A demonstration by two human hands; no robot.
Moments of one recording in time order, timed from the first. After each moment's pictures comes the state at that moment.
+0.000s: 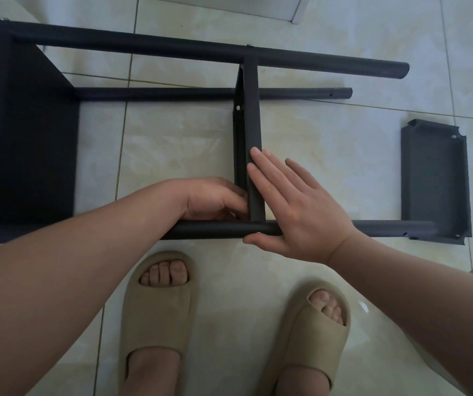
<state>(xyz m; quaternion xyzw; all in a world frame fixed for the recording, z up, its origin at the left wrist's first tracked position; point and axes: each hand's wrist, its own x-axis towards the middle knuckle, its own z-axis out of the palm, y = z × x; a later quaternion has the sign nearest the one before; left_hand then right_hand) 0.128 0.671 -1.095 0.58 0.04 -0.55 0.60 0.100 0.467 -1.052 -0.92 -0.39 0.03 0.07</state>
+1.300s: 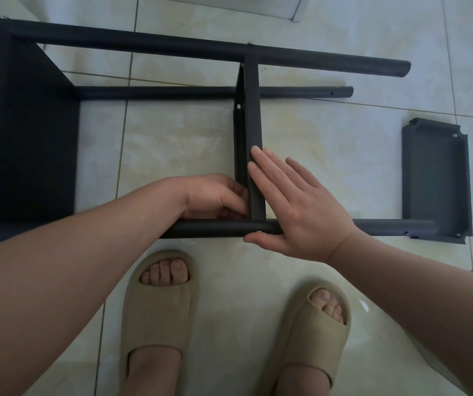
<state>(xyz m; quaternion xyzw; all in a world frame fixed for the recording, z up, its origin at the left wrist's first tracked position) 0.127 0.670 -1.087 0.56 0.05 -0.53 0.63 0.100 0.467 -1.052 -0.92 -0.39 0.03 0.08</state>
